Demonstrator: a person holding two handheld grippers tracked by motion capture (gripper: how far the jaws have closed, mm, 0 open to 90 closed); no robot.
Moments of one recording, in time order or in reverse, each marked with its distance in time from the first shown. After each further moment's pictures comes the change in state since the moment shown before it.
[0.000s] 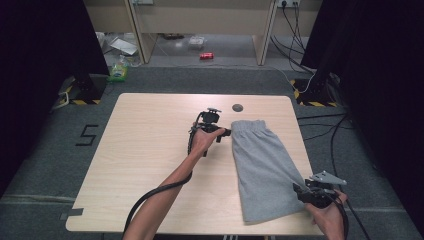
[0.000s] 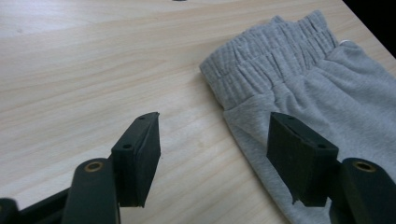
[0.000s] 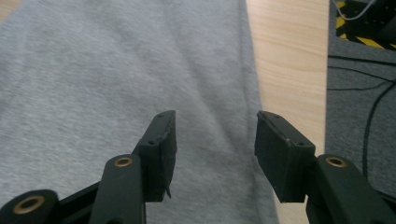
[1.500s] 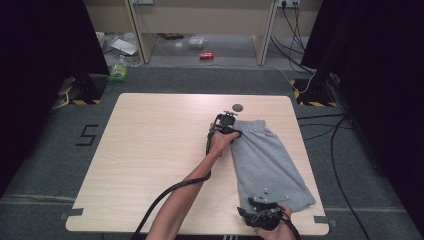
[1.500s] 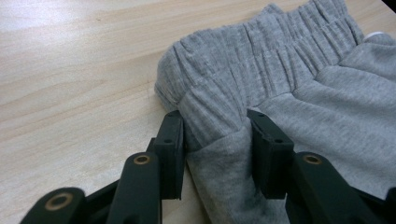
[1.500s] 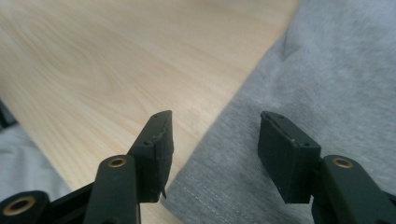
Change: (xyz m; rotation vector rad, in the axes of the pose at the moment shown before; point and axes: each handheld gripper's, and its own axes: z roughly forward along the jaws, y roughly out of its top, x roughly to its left) left arm -0.027 0.004 0.058 0.006 0.040 0.070; right arm 0.151 -0.009 0.013 0.024 0.365 -0.179
